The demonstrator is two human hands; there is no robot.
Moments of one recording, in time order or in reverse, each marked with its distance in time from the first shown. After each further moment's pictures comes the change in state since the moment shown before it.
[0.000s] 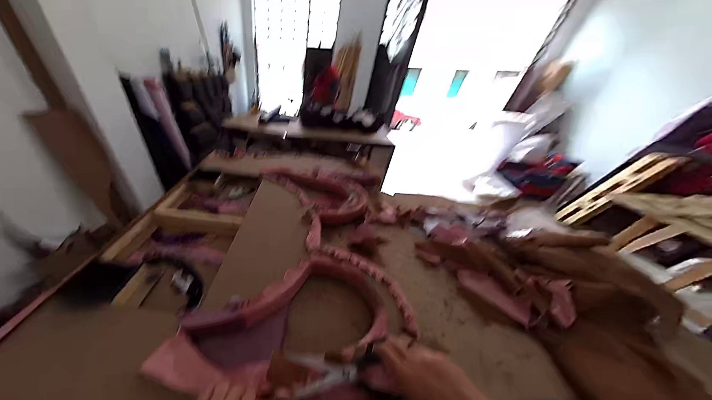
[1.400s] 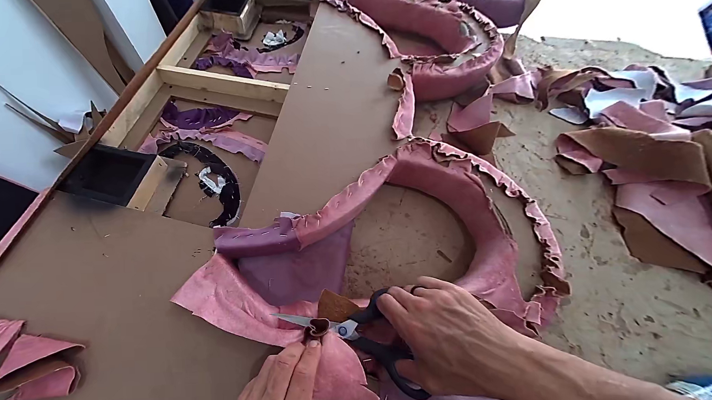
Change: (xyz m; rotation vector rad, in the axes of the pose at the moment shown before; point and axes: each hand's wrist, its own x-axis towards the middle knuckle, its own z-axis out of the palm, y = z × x) left_hand -0.015 0.006 0.031 -0.176 0.431 -0.246; right_hand 0.102 -0.061 0.070 -0.118 0.034 -0.538
